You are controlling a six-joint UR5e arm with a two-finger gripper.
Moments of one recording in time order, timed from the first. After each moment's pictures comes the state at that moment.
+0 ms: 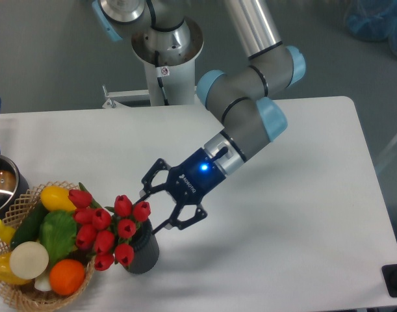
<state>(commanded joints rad) 2.61 -1.94 -1.79 -0.80 0.32 1.13</state>
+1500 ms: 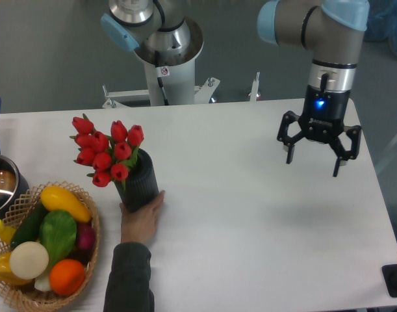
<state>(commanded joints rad) 2.89 -1.84 -1.67 -0.86 1.32 1.34</state>
